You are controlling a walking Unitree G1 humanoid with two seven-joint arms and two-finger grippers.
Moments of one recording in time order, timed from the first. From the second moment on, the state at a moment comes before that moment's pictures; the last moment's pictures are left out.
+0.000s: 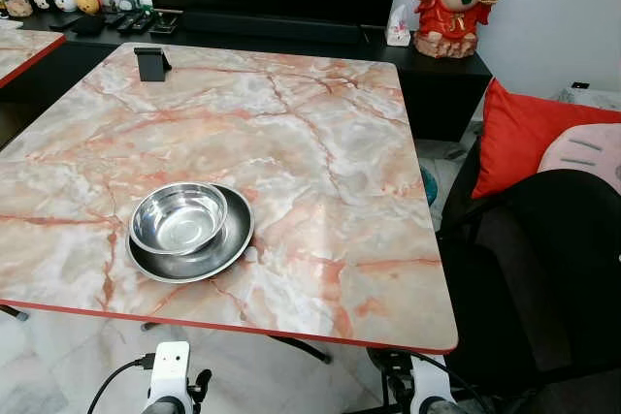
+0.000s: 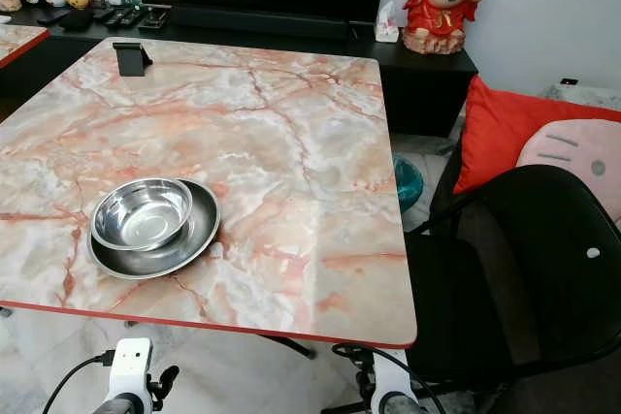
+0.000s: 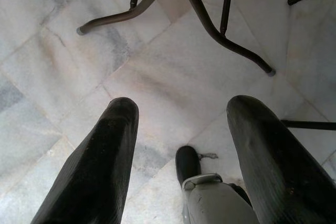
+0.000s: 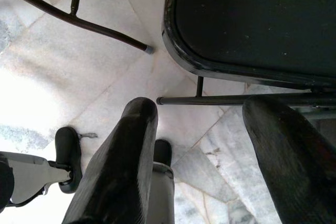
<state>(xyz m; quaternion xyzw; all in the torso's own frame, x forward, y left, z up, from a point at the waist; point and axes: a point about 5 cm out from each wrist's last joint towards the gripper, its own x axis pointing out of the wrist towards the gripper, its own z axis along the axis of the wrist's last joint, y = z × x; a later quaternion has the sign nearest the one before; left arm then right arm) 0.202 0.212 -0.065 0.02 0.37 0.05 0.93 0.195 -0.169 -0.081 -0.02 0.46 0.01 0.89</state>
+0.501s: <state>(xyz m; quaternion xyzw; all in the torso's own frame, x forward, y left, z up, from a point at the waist) 0.202 0.212 -0.065 0.02 0.37 0.05 0.93 0.195 -0.169 -0.081 -0.02 0.46 0.01 0.89</state>
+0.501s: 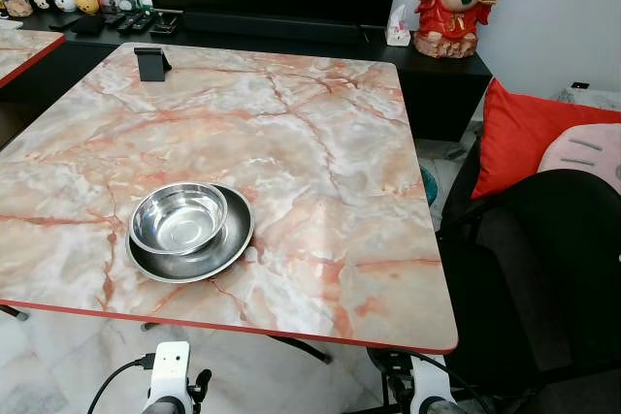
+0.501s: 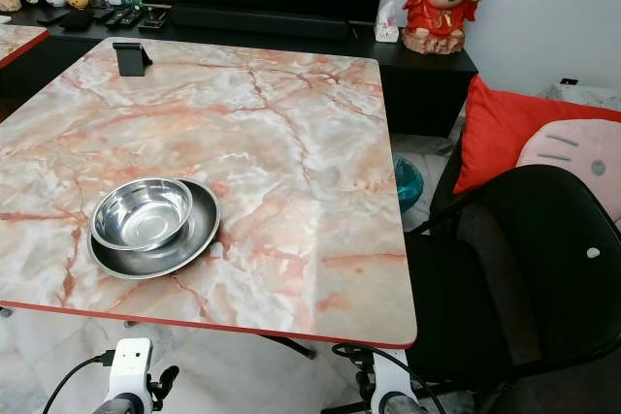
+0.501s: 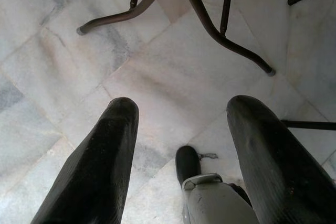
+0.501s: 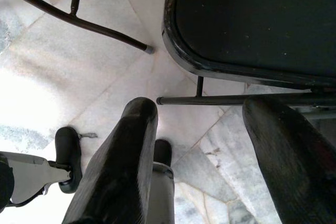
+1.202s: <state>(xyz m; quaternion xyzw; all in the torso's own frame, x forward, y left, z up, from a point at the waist) 0.208 0.235 -0.059 0.01 0.37 0.07 0.92 0.186 -0.189 -0.082 0.09 0.44 -0.05 0.89</state>
